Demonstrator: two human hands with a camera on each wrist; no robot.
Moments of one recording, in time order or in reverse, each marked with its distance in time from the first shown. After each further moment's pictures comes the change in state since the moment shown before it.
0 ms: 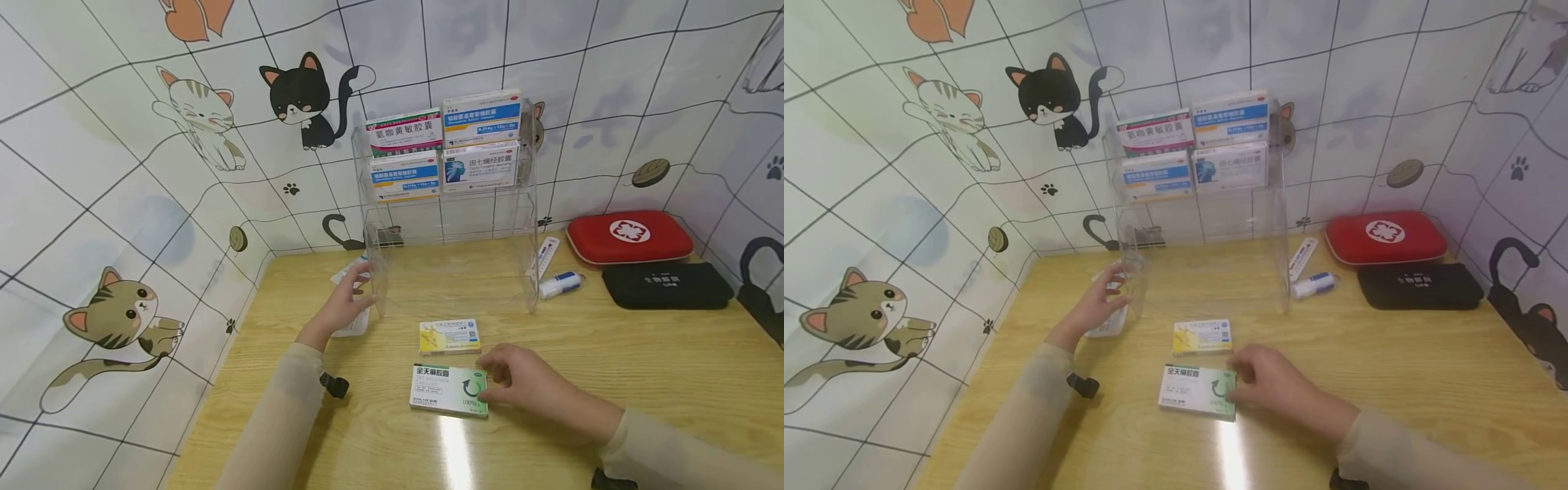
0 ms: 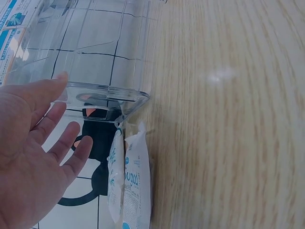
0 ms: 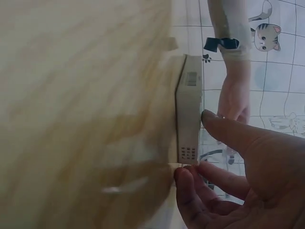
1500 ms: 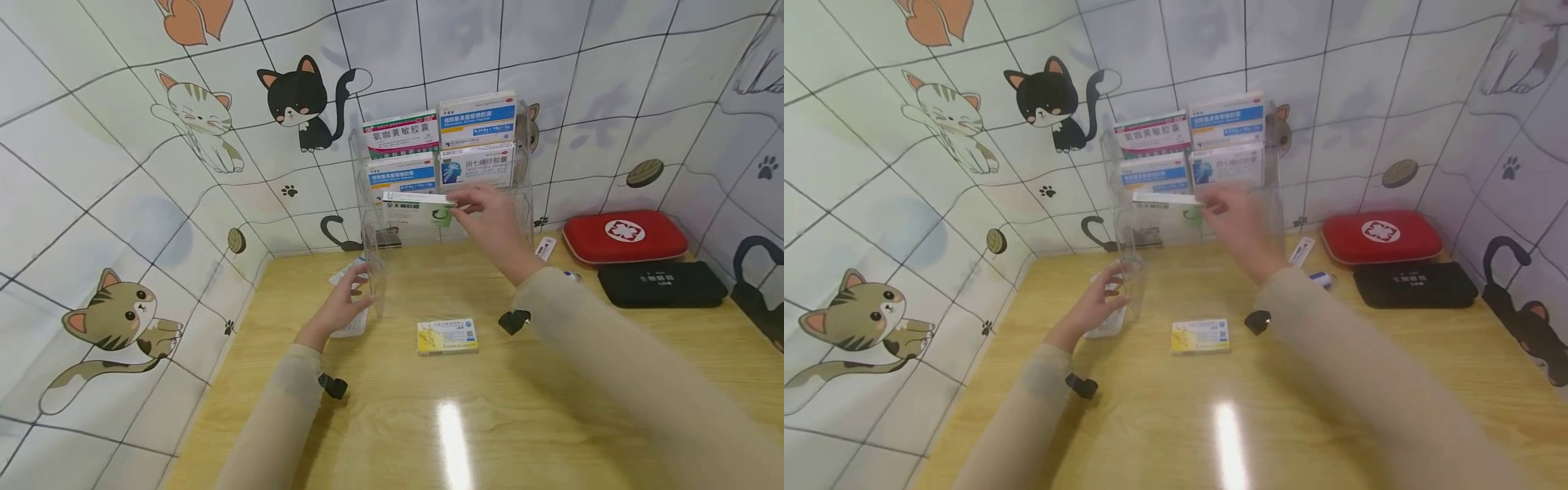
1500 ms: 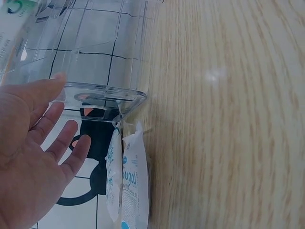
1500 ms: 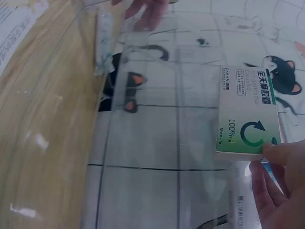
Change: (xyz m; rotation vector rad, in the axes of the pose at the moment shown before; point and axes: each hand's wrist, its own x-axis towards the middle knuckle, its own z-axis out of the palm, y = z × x) left_hand -0.001 0.002 0.001 -0.023 0.002 -0.020; right_hand 0.161 -0.062 -0.122 0.062 0.717 -0.238
